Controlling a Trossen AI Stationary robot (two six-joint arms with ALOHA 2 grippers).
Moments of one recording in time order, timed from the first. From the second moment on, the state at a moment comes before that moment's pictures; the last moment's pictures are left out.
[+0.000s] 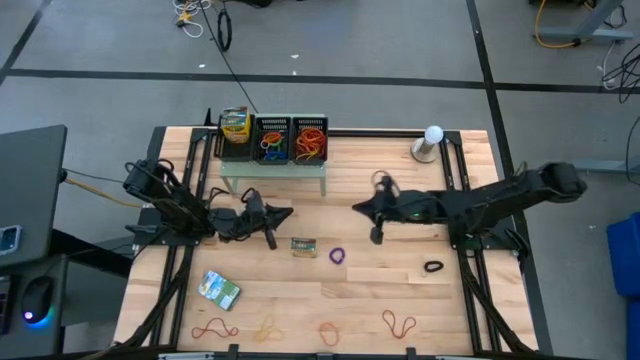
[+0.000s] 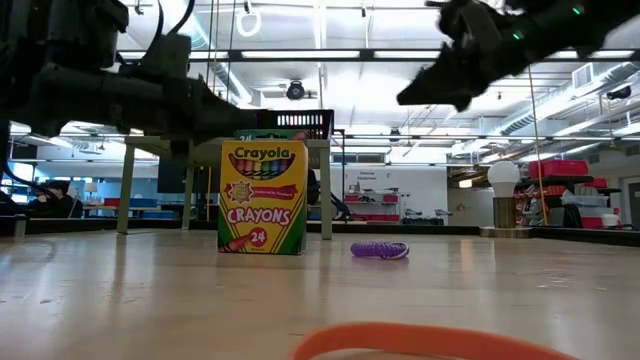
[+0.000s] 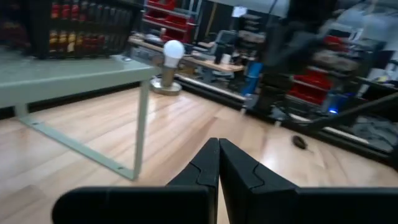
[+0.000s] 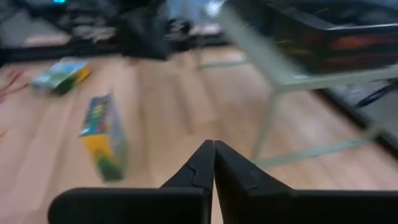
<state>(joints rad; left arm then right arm) -0.27 1.67 0.20 1.51 -0.67 -0.23 0.11 1.20 0.59 0.22 0.31 0.11</state>
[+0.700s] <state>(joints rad) -0.27 1.35 0.82 -0.02 -0.61 -0.44 0.11 0.94 0.22 0.54 0.42 0.07</state>
